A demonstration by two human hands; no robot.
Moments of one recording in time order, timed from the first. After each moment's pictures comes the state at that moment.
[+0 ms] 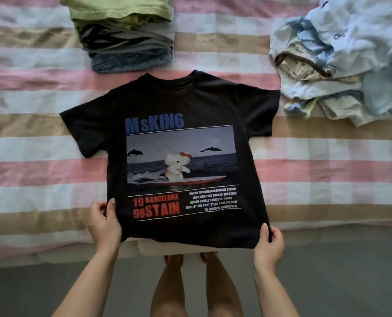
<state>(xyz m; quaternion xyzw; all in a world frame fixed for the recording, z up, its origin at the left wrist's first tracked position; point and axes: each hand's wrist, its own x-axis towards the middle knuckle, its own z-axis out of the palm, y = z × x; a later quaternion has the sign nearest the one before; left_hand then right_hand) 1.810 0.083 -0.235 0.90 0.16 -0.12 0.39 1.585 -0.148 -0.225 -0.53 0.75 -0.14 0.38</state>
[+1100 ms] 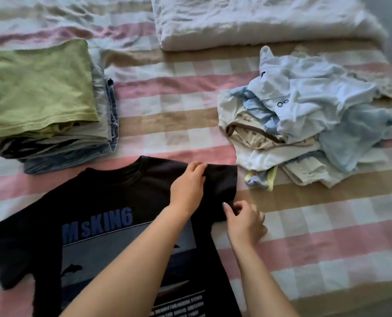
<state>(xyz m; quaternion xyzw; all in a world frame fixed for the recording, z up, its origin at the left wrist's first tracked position) 1.896 -0.299 -0.230 0.86 -0.38 -0.19 0.28 1.761 -0.342 -0.229 -0.70 0.66 0.02 0.26</state>
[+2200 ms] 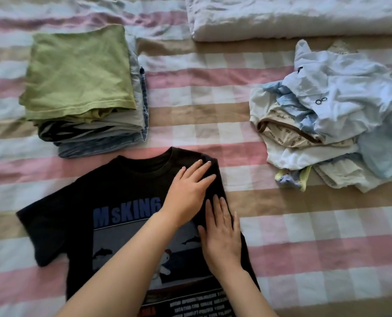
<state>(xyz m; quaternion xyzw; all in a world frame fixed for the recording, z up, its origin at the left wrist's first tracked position) 1.929 -0.224 -0.228 0.82 -0.52 -0.16 0.18 1.788 -0.245 -0.230 -0.95 0.32 0.00 0.08</state>
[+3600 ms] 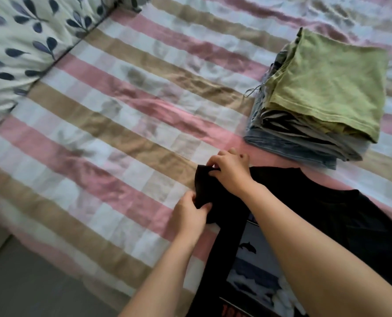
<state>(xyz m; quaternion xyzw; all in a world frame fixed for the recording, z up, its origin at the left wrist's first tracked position) 2.000 0.067 -0.225 0.85 0.23 -0.21 0.43 2.083 -0.056 -0.229 -0.97 -0.06 0.16 0.18</state>
